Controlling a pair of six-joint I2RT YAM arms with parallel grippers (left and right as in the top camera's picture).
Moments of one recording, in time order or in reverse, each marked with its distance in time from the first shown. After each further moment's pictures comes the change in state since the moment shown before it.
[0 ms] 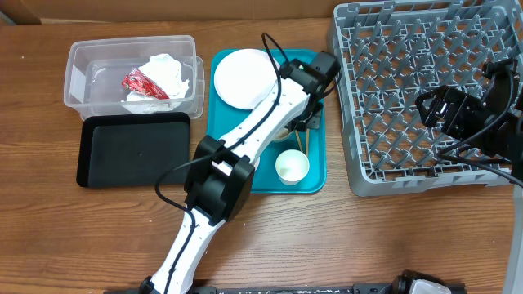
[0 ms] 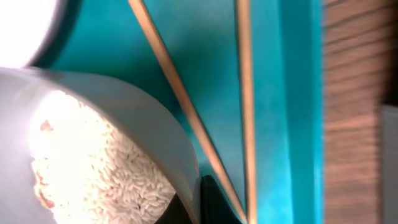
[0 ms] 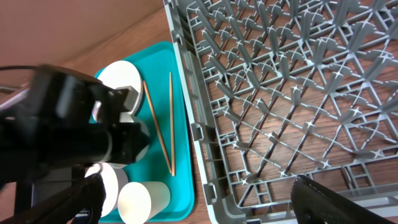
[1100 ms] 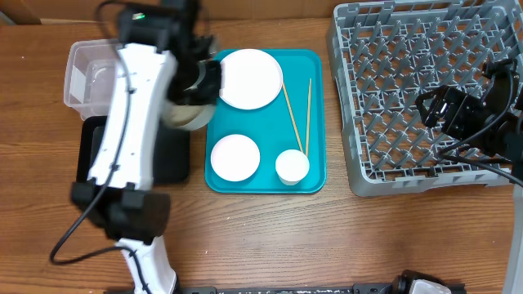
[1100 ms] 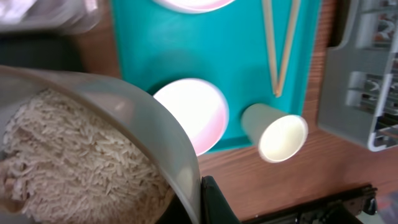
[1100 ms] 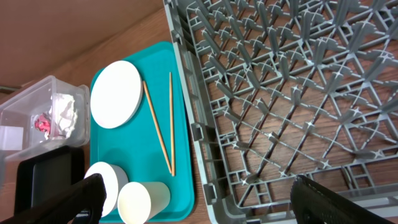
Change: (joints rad) left arm 0.479 -0.411 0.019 -0.426 0.327 0.274; right arm 0.000 0.002 0.000 0.000 0.000 0.000
